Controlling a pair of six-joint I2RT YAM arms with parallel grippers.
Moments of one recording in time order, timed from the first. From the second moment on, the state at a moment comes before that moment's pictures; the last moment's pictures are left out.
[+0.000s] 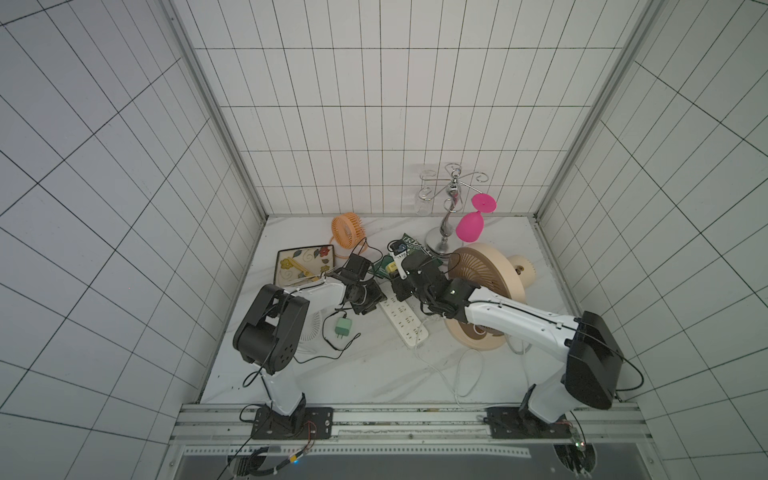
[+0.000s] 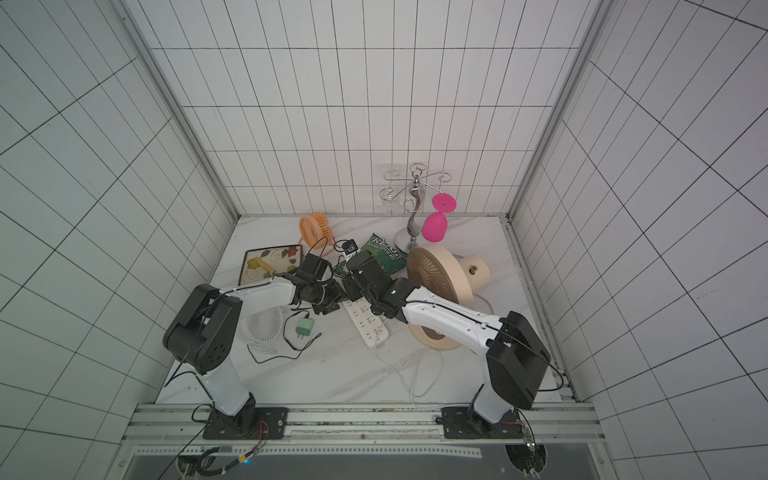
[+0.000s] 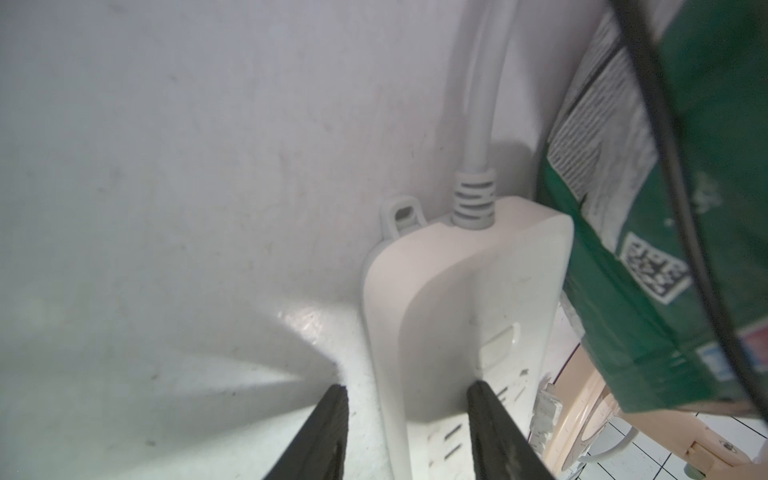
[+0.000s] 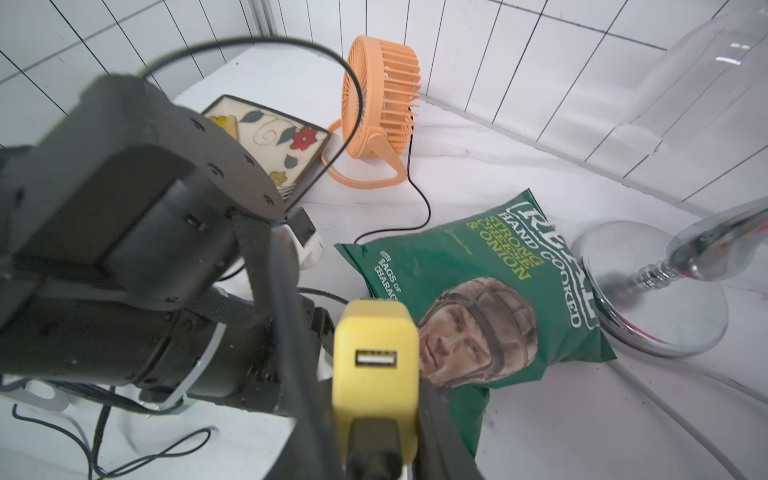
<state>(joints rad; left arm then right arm) -0.43 1.78 0.98 -0.32 0.33 -0.99 1.01 1.59 1.21 -0.25 0.29 0.17</state>
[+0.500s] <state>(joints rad) -0.42 1.73 1.05 -0.51 0.16 -0.99 1.01 1.68 1.13 -0.50 0.37 0.22</state>
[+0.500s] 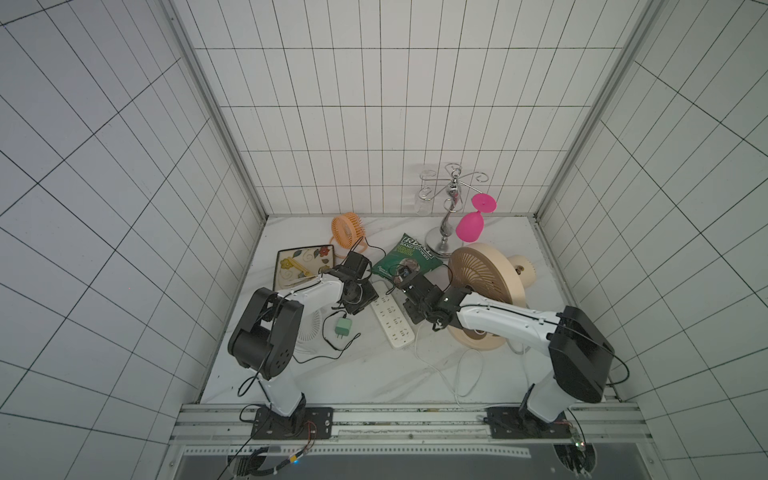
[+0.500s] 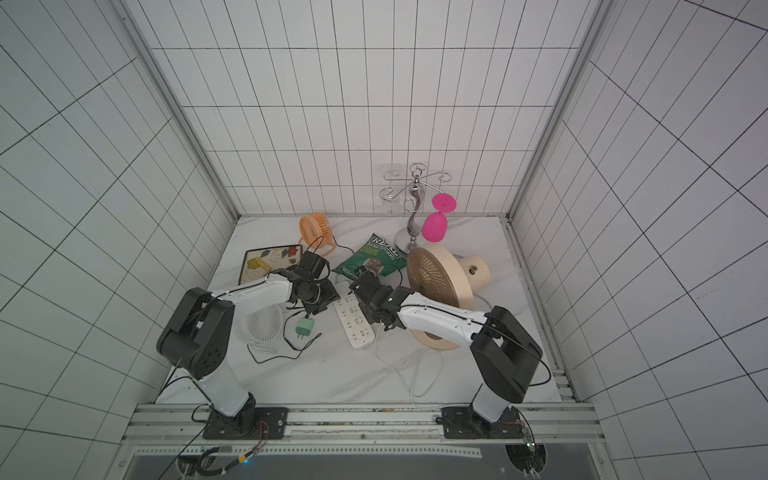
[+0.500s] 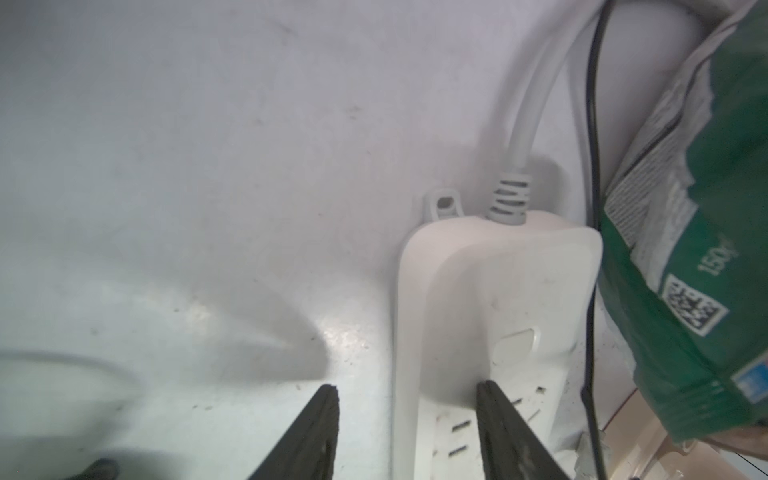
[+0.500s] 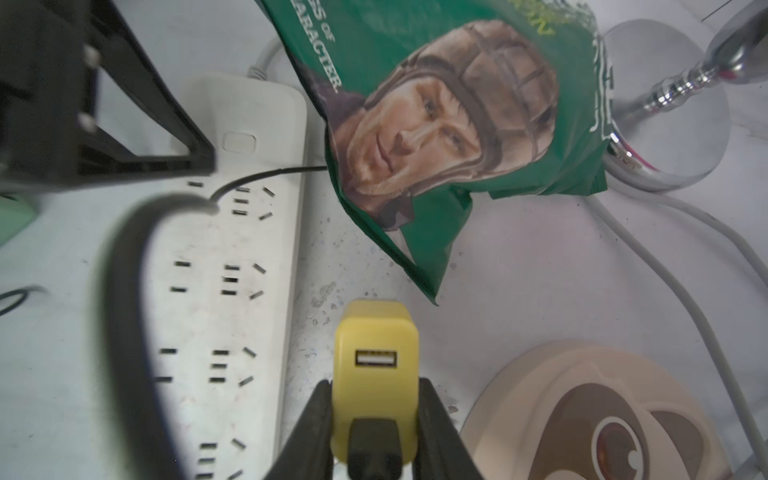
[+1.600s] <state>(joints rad) -0.34 1.38 1.33 -0.76 -0.16 -0.98 0.71 1.58 1.88 -0.94 0.25 0.22</state>
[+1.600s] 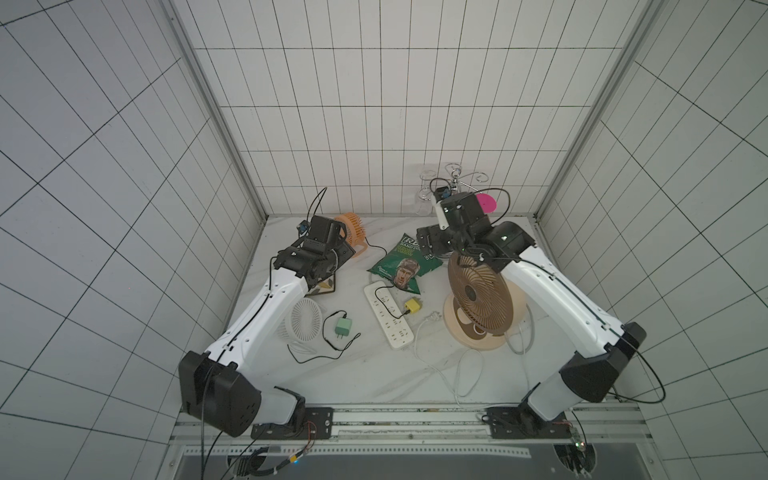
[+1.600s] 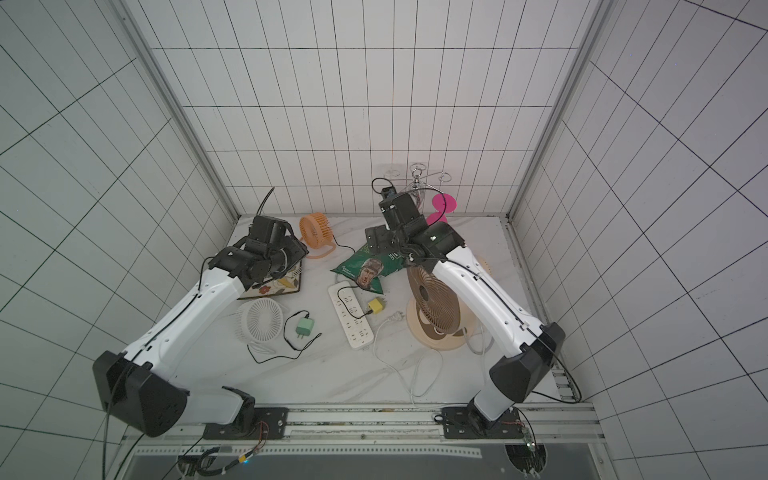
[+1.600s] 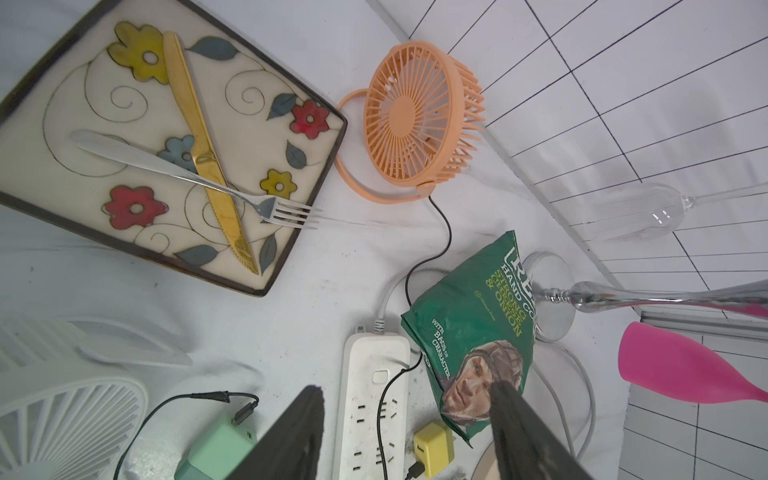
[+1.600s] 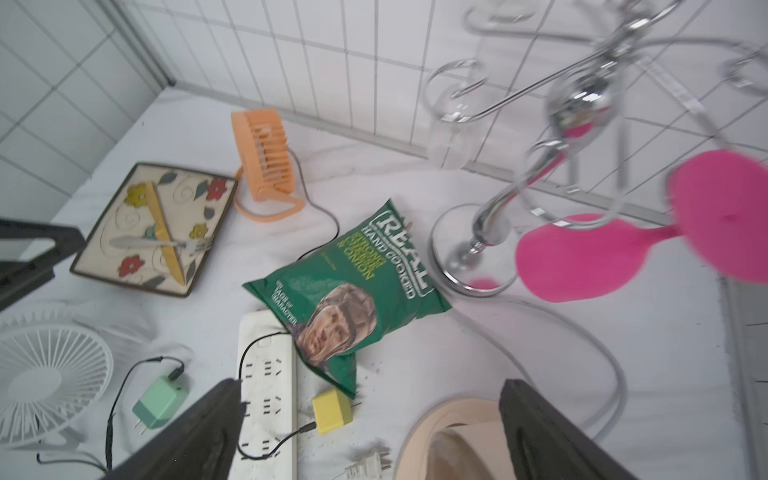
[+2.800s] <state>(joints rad) 0.19 1.21 0.69 -0.13 -0.30 -0.40 -0.16 1.22 0.53 0.07 0.13 0.14</state>
